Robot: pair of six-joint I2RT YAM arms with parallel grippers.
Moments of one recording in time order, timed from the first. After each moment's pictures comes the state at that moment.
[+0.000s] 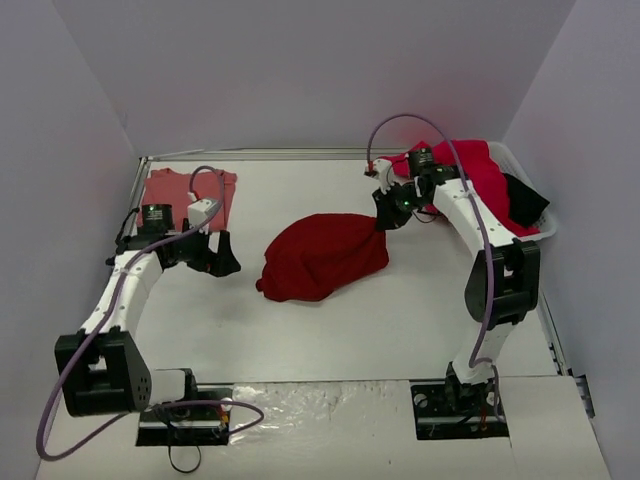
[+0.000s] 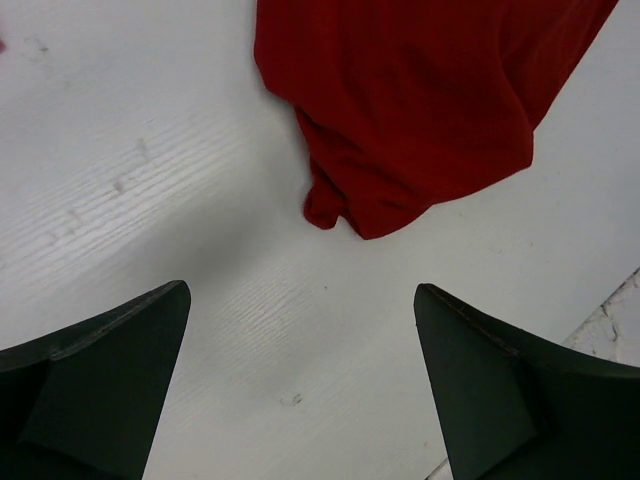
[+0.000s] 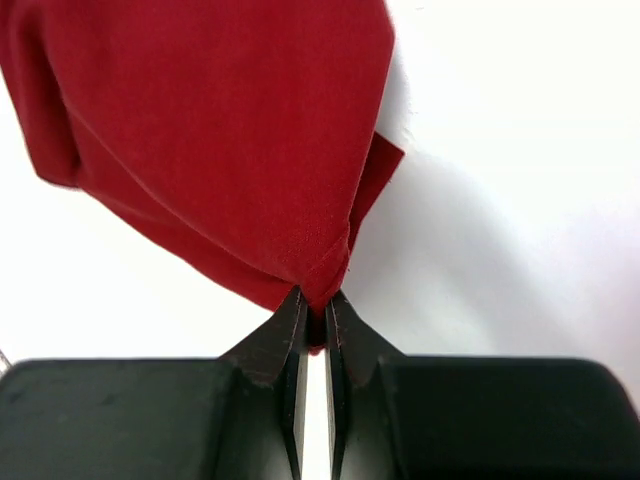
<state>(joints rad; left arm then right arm) 0.08 1.25 0.96 -0.65 0.69 0.29 0.23 1.85 1.57 -0.85 -0.57 -0.54</state>
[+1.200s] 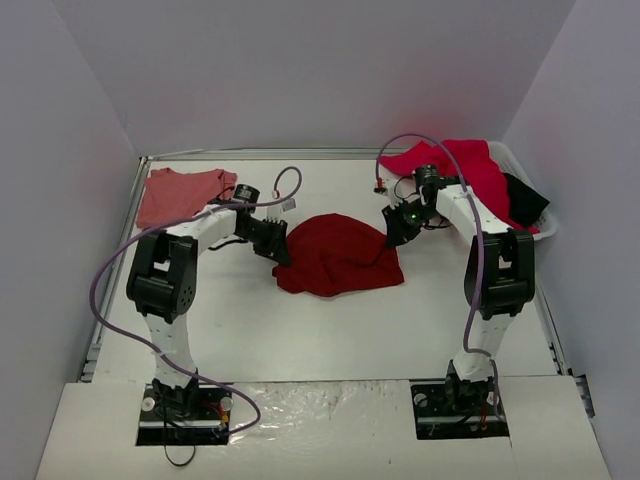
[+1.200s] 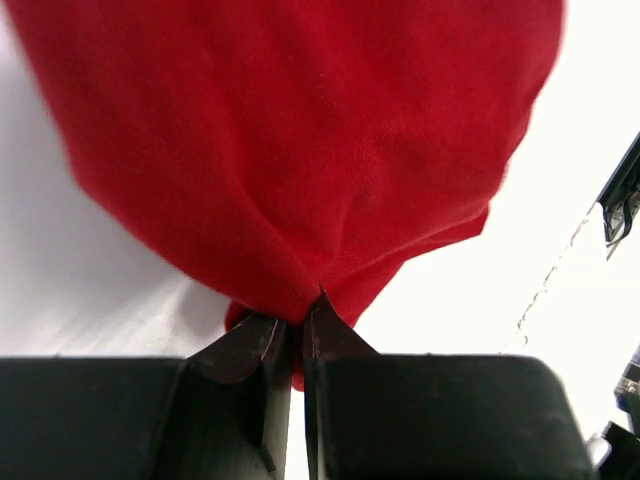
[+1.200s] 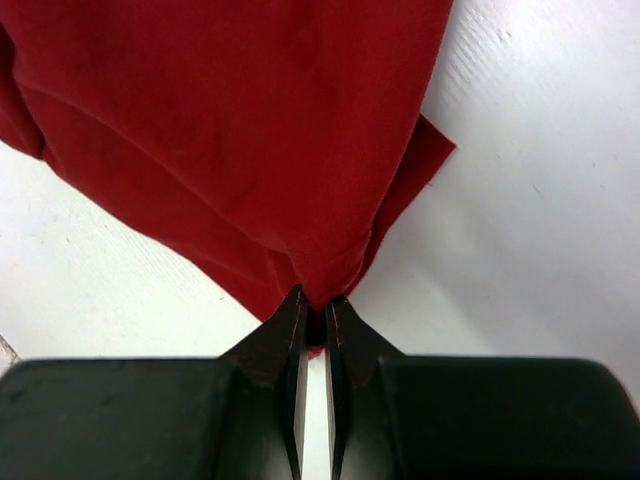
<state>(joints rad) -0.29 1.94 1.34 -0.60 0.78 0.10 0.14 1.90 1.46 -0.86 -0.58 -0.57</state>
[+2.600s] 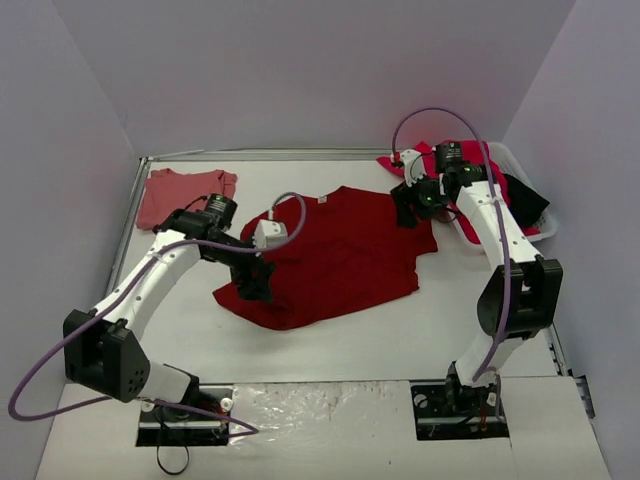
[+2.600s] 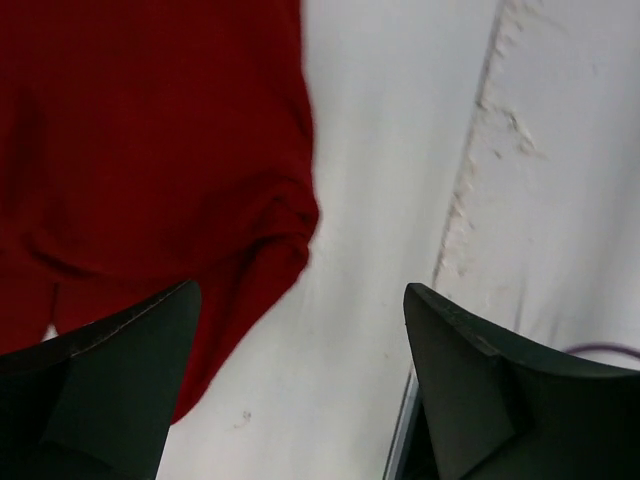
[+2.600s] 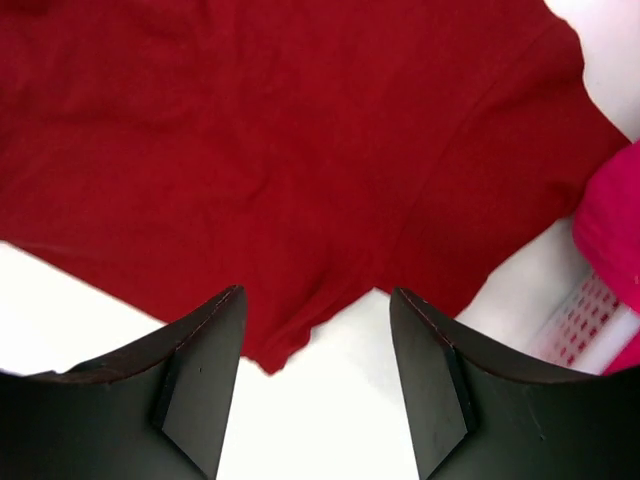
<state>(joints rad) -0.40 1.39 1.25 -1.13 0.76 0.75 0.11 1.68 1.53 -0.88 -0.40 -0.49</state>
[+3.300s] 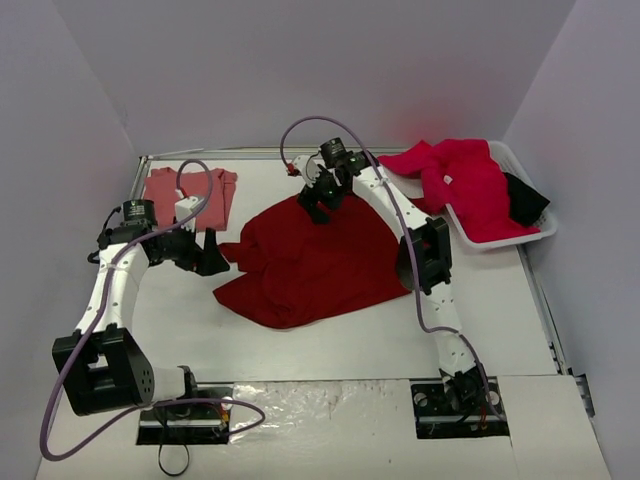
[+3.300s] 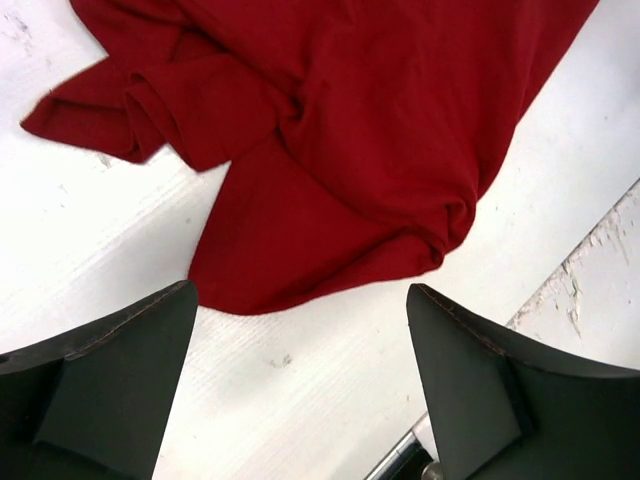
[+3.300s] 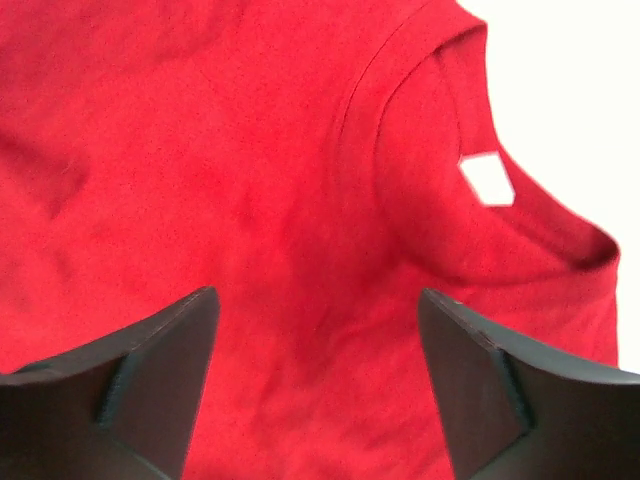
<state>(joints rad) 0.16 1.30 1.07 -0.84 0.81 0.40 0.50 2.40 2.30 -0.95 -0.31 -0.56</state>
